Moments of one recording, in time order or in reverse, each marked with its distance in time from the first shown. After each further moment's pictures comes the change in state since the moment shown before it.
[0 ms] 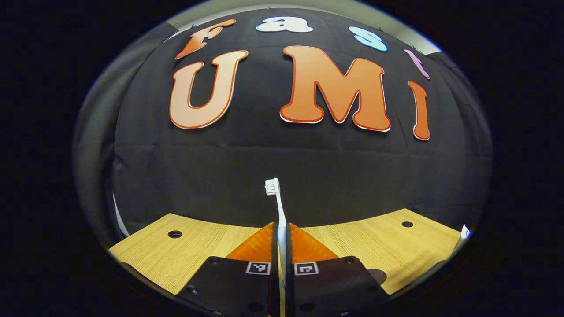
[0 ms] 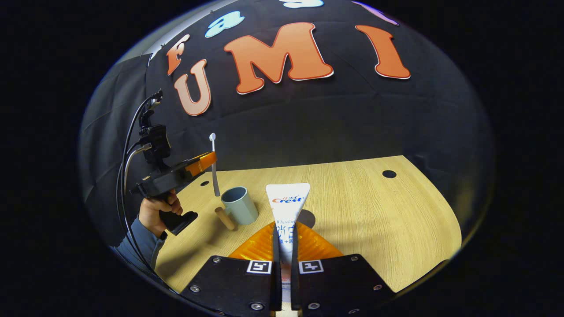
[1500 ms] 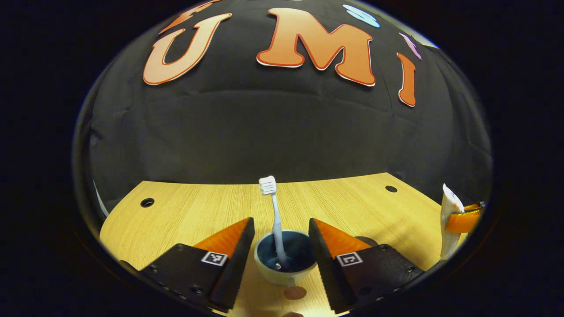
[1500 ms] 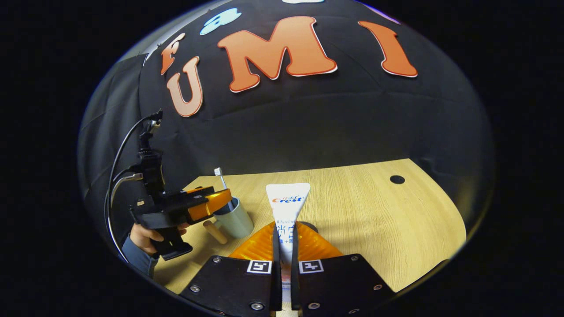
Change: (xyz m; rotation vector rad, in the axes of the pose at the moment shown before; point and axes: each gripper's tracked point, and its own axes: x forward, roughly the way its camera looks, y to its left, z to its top) left arm -0.014 -0.022 -0.090 -0.019 0.300 -0.152; right arm 0.056 0.008 0.021 -0.020 -0.044 -0.012
